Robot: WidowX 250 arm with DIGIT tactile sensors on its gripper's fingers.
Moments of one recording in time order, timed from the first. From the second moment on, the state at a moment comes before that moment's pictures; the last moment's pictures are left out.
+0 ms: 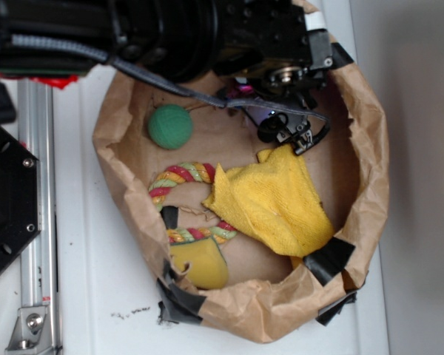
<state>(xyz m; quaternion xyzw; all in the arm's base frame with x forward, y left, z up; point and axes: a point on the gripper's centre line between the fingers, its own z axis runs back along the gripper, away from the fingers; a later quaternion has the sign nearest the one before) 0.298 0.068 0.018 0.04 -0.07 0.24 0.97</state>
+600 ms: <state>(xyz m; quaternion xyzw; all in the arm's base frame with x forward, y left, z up) 0.295 0.064 0.018 0.05 -0.07 0.23 0.97</state>
